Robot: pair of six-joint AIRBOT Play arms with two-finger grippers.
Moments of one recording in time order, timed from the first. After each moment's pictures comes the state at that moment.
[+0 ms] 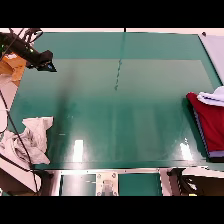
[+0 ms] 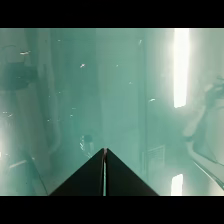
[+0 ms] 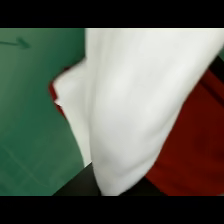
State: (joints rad) left arm 0.10 -1.81 2.09 1.12 -1.66 -1.48; right arm -1.03 -1.45 1.89 -1.25 1.74 1.66
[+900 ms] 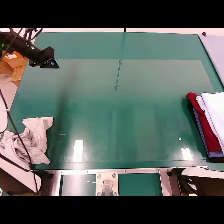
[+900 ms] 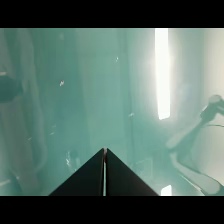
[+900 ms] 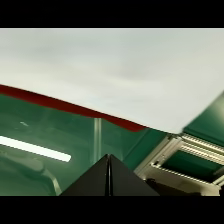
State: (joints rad) left arm 0.09 -1.81 2.09 1.04 -1.60 -1.48; right arm -0.97 -1.45 1.48 -1.48 1.82 1.80
